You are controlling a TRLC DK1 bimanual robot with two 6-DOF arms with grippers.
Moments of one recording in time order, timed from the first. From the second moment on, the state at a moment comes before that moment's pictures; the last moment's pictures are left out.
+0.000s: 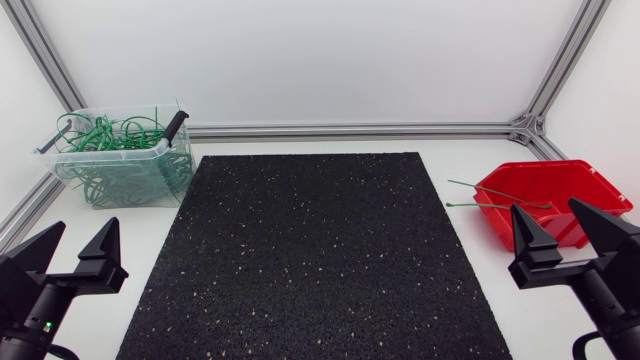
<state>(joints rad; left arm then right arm) -0.06 0.05 0.02 0.01 -0.11 -0.05 0.05 0.06 0.13 -0.07 0.02 -0.08</state>
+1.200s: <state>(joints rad) -0.06 0.05 0.02 0.01 -0.11 -0.05 -0.13 1.01 1.10 -0.53 -0.19 -0.14</state>
